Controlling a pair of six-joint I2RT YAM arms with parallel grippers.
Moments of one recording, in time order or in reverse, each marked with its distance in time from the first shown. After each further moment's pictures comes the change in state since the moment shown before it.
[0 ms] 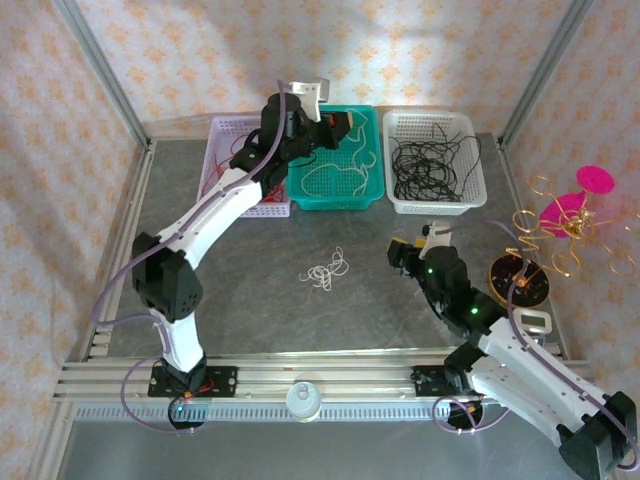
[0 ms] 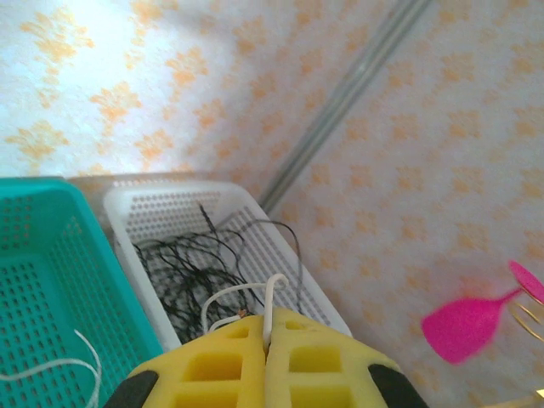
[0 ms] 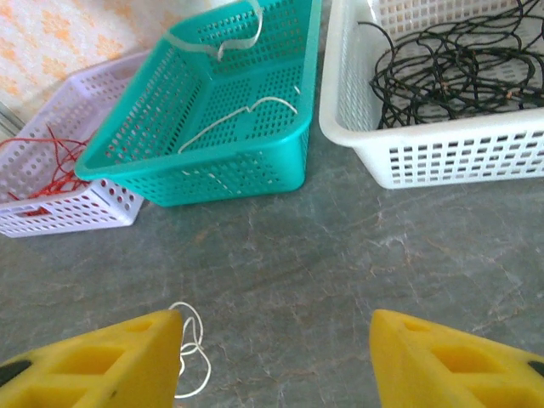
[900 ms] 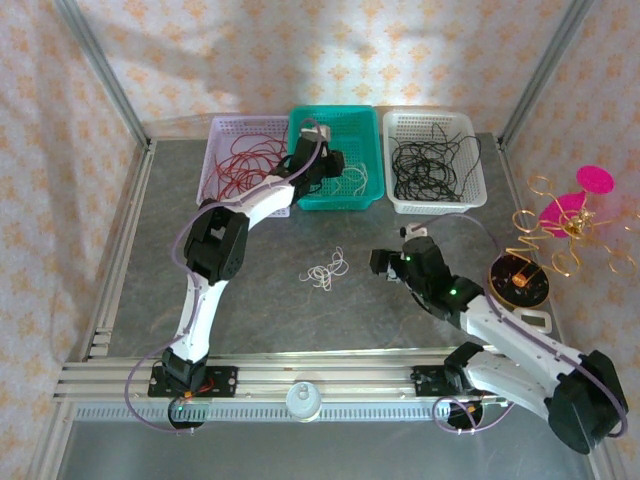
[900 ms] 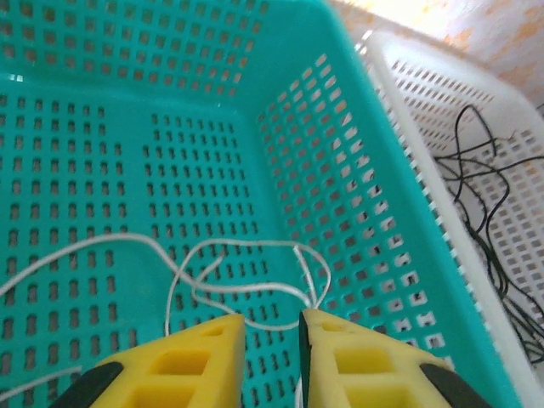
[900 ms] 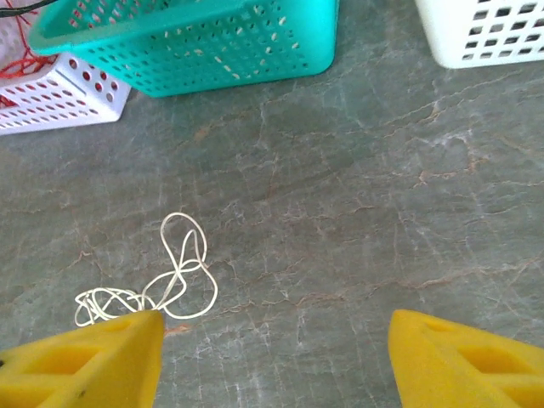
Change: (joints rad) left arm 0.043 0.416 0.005 0.050 -0.206 -0.037; right arm -0.003 0.264 0.058 -0.032 -0.166 0.047
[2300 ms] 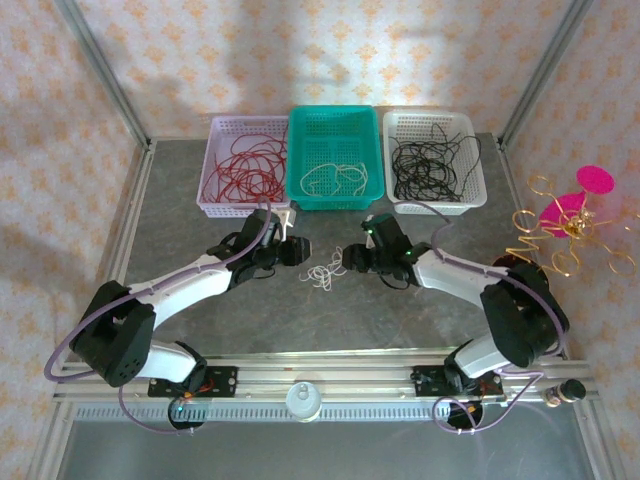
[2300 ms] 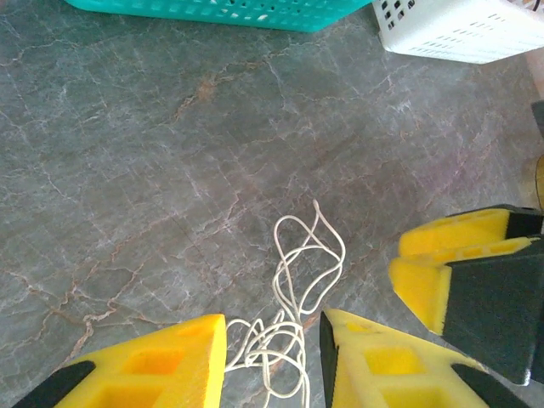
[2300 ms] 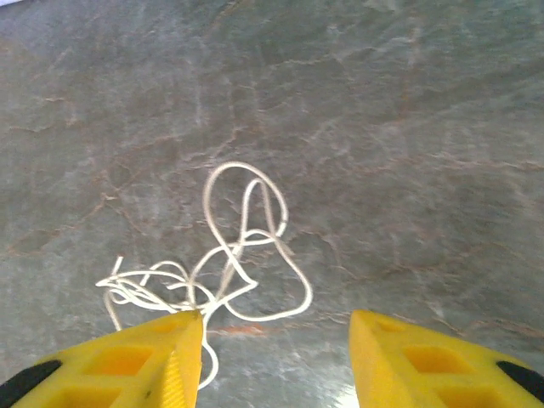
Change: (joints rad) left arm -0.099 -0.898 -1.054 -0.056 0.145 -0.014; right arm -0.011 0.531 0.223 0.079 -0.330 0.069
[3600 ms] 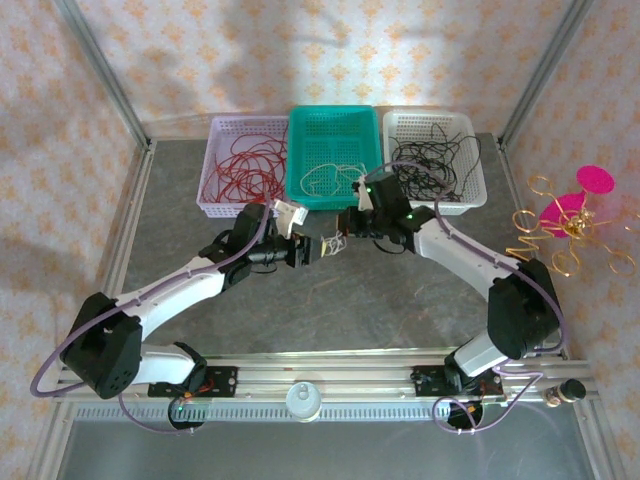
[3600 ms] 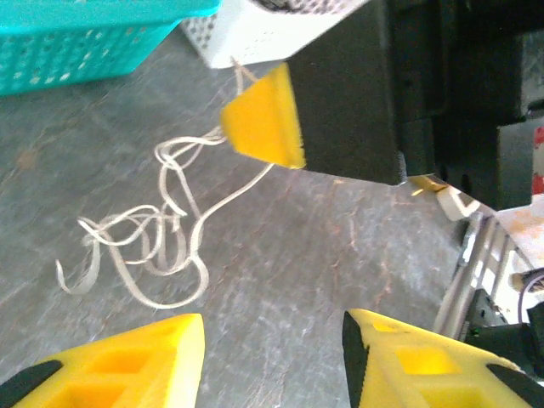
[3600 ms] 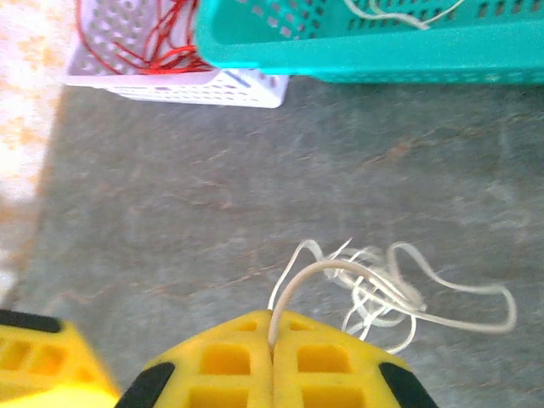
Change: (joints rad) left arm -0.002 -0.072 0.020 0.095 0.282 0.164; right arm -0.042 0.035 0.369 -0.222 -0.137 -0.049
